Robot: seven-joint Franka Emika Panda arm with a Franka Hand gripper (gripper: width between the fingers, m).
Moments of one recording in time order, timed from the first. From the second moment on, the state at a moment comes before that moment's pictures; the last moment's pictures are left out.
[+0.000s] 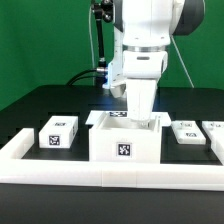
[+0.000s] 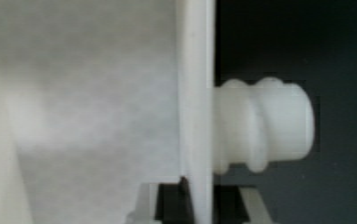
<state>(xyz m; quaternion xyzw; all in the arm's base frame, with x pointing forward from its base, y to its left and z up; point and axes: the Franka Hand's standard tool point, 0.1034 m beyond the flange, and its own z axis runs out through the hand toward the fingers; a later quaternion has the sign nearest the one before) 0.474 0.029 0.026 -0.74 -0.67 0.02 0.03</state>
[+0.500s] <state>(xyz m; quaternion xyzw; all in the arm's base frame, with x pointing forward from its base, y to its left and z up) 0.506 0.037 0.031 -0.72 -0.69 0.00 0.02</state>
